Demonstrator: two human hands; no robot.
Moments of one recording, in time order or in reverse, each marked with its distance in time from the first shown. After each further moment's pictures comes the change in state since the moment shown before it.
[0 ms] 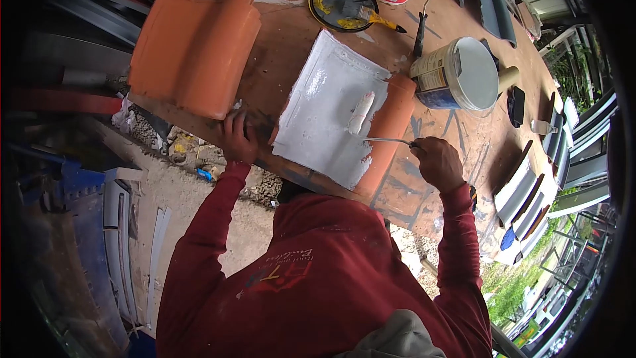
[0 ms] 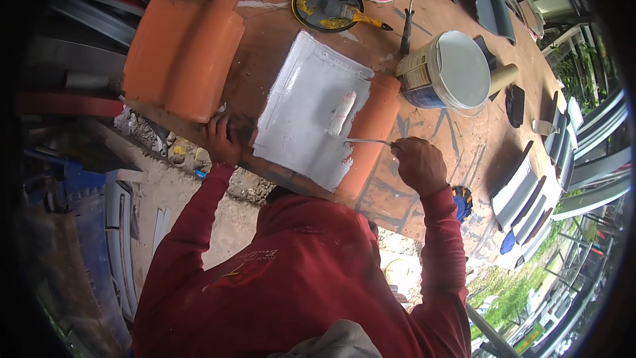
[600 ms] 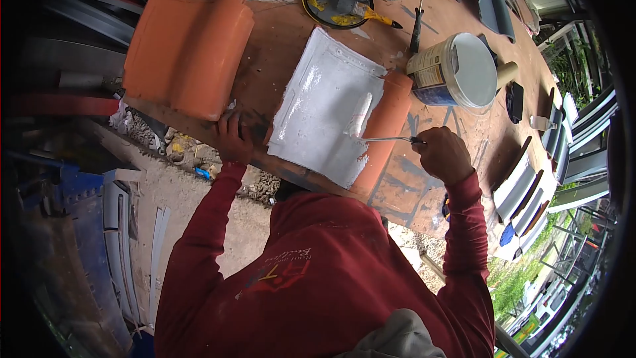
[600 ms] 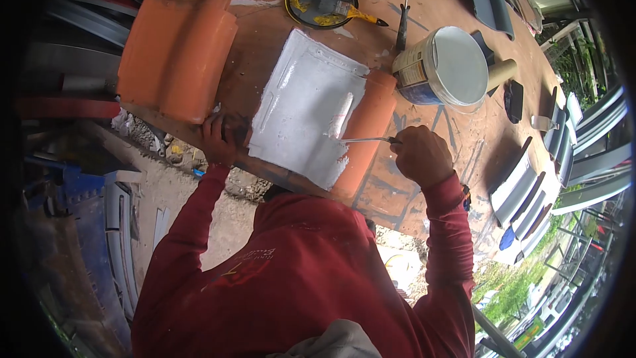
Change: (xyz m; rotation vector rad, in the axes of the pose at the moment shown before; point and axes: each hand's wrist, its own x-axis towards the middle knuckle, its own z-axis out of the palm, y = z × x) left_hand -0.002 -0.001 0.001 0.001 -0.029 -0.007; right_hand 0.016 -0.022 -0.033 -0.119 -0.119 0.085
